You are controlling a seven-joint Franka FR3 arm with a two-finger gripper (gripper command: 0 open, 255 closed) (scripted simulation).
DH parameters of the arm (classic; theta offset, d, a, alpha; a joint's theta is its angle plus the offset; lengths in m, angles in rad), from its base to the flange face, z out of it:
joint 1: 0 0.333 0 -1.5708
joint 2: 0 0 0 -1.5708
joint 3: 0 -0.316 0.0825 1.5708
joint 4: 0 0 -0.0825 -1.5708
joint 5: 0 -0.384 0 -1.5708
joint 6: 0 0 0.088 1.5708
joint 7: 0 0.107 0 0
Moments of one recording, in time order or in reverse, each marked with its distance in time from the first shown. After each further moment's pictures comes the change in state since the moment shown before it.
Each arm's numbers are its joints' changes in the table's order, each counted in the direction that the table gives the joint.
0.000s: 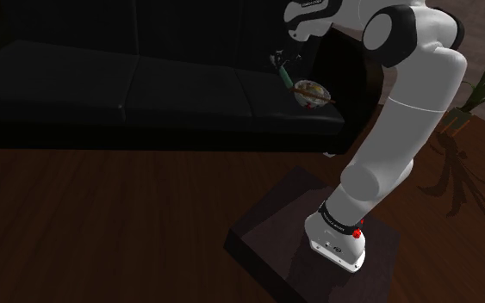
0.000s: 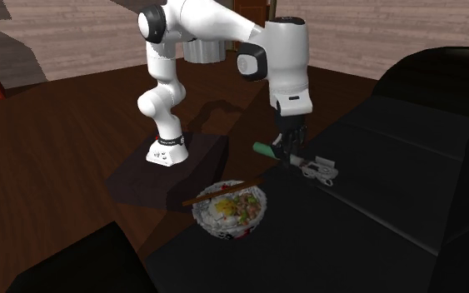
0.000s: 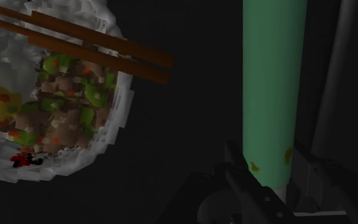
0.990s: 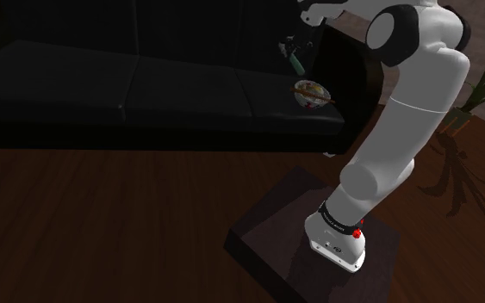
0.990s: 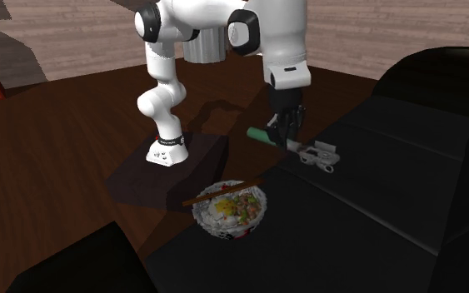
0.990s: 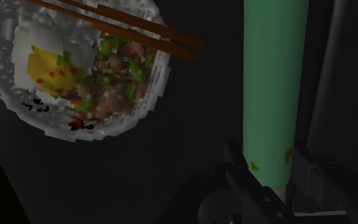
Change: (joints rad) arm -0.034 -0.015 0.023 -0.142 -0.001 -0.160 -0.040
